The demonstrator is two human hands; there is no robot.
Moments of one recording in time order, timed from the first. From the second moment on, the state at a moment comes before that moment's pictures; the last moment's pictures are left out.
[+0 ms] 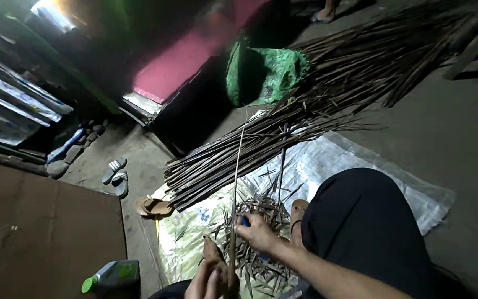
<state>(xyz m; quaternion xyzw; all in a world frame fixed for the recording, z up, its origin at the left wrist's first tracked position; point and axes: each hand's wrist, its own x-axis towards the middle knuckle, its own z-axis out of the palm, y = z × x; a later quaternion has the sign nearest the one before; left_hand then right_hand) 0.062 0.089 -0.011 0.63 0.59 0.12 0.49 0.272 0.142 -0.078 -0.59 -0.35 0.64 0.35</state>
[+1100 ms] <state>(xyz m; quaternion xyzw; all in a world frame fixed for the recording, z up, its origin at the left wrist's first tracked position) 0.142 0.177 -0.081 0.49 0.56 0.29 0.60 0.251 0.122 -0.086 -0.58 -0.41 0.56 0.42</state>
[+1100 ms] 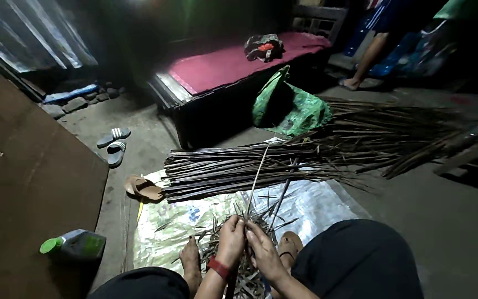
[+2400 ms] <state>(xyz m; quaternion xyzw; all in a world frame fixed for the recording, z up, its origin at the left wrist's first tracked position) 0.142 0.162 -0.074 0.43 0.50 0.28 0.70 0.311 0.151 -0.096 -0.43 -0.29 0.74 0.43</state>
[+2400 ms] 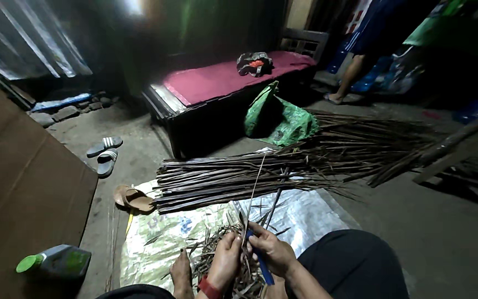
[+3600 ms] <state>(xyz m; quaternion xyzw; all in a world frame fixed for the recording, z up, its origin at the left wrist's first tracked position) 0.136 0.143 -0.068 0.45 0.49 0.28 0.69 0.371 0.245 -0.059 -0.51 -0.30 0.65 0.47</state>
